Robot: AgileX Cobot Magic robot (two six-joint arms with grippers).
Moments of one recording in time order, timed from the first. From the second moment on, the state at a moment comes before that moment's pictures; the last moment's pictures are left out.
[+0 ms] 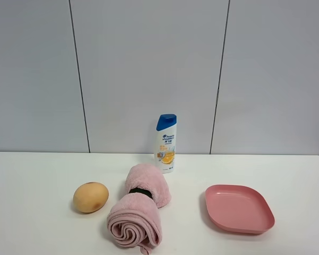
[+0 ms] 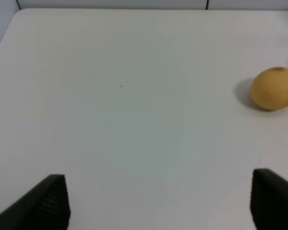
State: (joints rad) left arm 0.02 -0.01 -0.51 -0.01 1.05 -0.02; right arm 0.27 0.38 -0.76 -0.17 1.22 0.14
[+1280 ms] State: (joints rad) left arm 0.02 -0.01 -0.51 -0.01 1.05 -0.02; right arm -0.02 0.05 -0.50 -0.01 1.08 0.02
